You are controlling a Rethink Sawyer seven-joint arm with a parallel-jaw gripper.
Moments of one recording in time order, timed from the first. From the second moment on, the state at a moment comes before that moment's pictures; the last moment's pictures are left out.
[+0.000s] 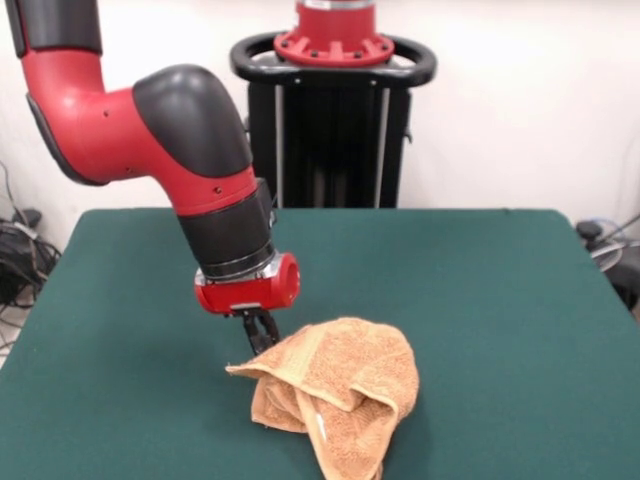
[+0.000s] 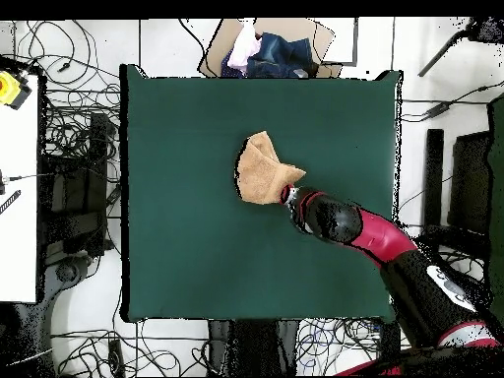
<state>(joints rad) -0.88 -0.39 0.49 1.74 -0.31 0.30 1.62</state>
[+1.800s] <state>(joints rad) -0.56 -0.86 0.25 1.72 -0.03 0.58 1.64</state>
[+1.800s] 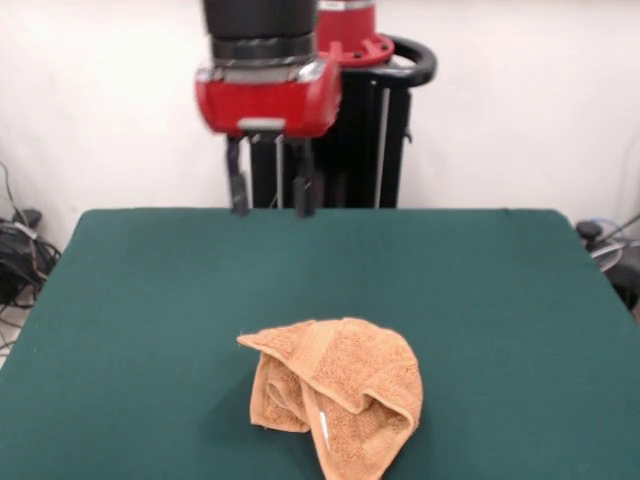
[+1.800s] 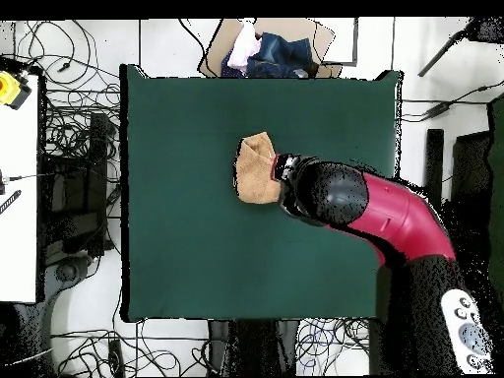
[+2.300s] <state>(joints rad) -0.58 -0.69 0.25 1.65 -0.03 0.46 1.64</state>
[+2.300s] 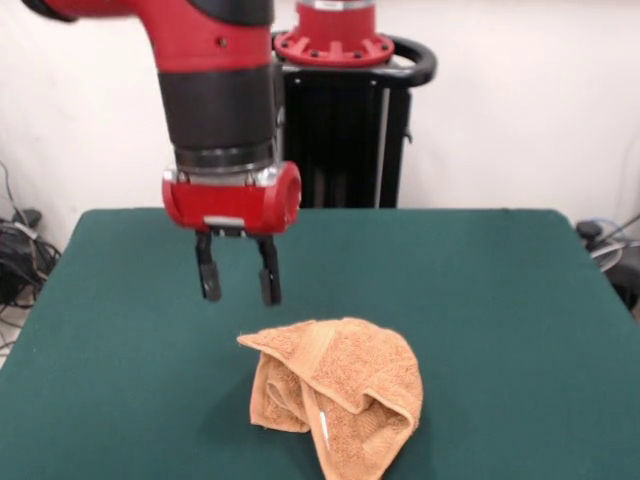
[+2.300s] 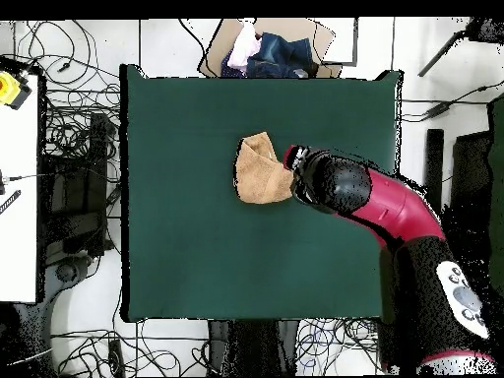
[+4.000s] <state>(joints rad) -0.73 -0.49 0.33 1.68 -0.03 0.32 1.64</state>
